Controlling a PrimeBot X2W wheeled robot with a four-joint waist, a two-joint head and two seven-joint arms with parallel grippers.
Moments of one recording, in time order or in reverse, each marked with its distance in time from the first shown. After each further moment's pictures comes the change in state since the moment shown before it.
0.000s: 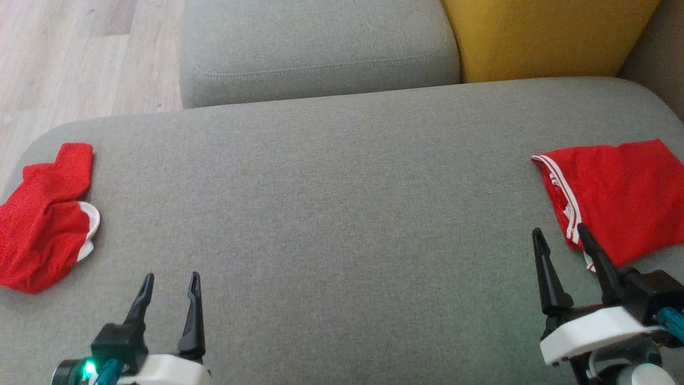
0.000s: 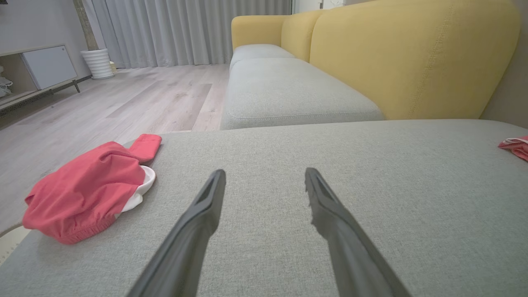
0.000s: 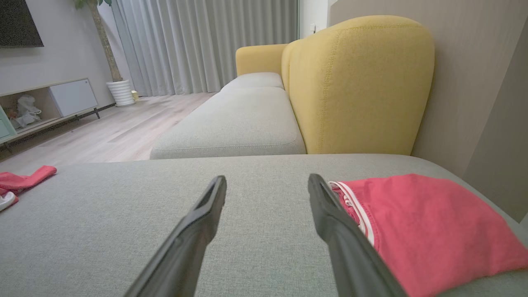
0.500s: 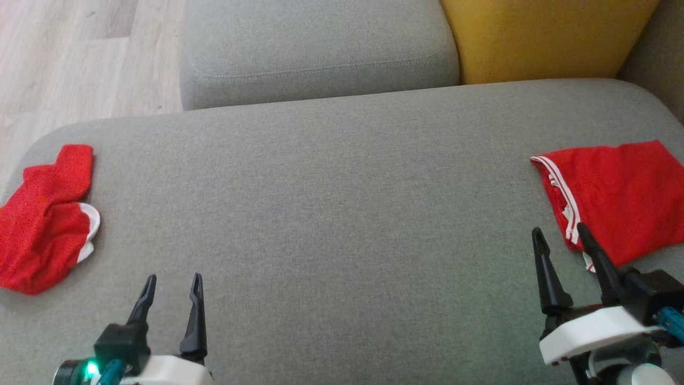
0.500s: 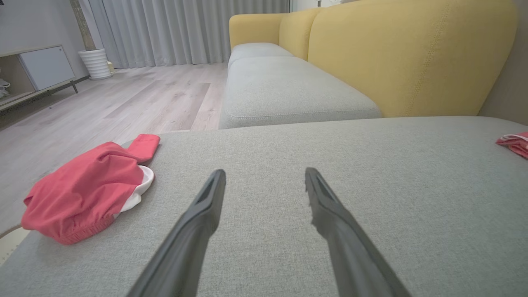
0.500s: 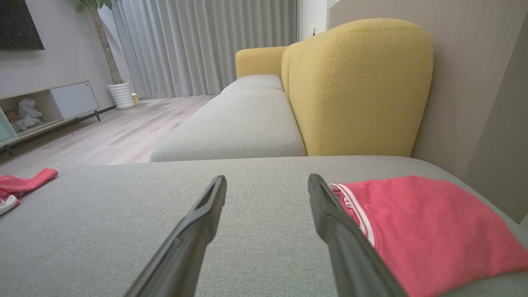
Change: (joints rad) left arm 0.000 0.008 -0.009 -0.005 0.000 0.009 0.009; right arm 0.001 0.005 0.000 -0.008 0.000 0.000 0.005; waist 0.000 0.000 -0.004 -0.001
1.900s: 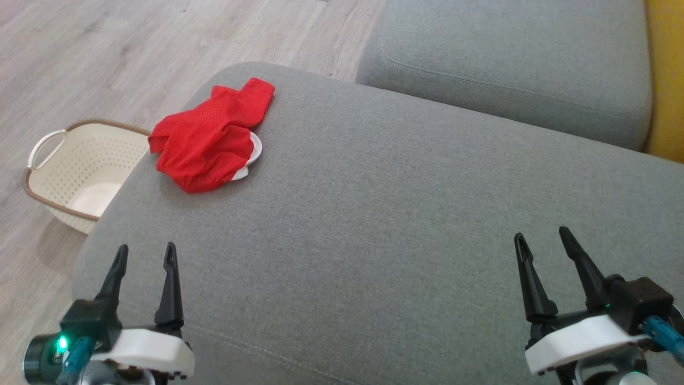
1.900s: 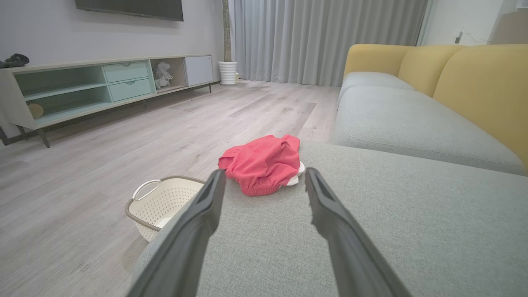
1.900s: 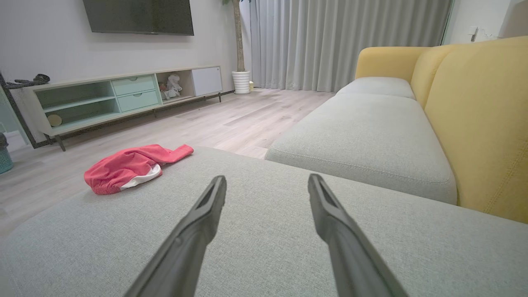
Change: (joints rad) left arm -0.060 0.043 0.041 -0.018 -0.035 0.000 -0.011; right arm 0.033 0.025 0.043 -0.052 -0.014 0.000 0.003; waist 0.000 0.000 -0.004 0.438
